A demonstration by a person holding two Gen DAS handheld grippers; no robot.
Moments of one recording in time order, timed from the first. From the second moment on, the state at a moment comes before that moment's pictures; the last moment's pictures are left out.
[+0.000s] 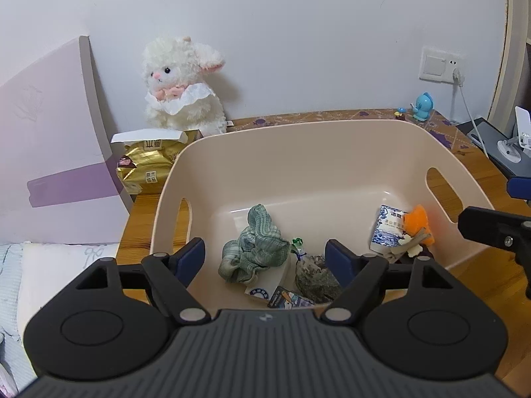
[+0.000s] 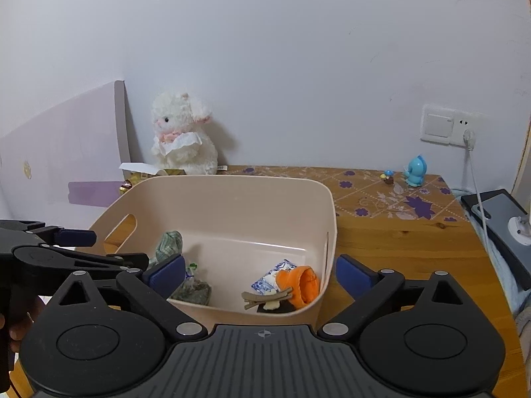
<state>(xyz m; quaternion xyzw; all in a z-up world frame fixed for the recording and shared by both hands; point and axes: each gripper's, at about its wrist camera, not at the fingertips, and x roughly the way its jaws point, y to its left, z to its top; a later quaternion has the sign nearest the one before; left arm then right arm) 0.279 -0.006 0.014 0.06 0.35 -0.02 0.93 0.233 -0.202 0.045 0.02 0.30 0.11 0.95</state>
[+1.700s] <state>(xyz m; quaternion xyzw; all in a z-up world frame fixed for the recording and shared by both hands) 0.061 -0.012 0.063 0.05 0.28 0.00 0.96 0.037 -0.214 0.087 0.00 0.26 0.10 0.96</state>
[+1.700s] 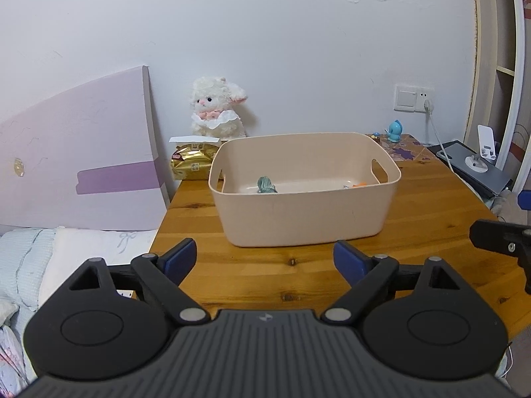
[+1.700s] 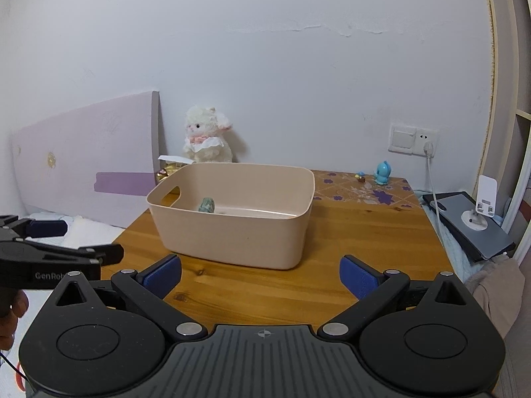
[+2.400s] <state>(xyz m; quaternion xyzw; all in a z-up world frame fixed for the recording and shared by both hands) -0.015 -0.008 0.054 0.04 0.28 0.00 0.96 -0.023 -0.211 0.074 0.00 0.28 0.10 0.95</state>
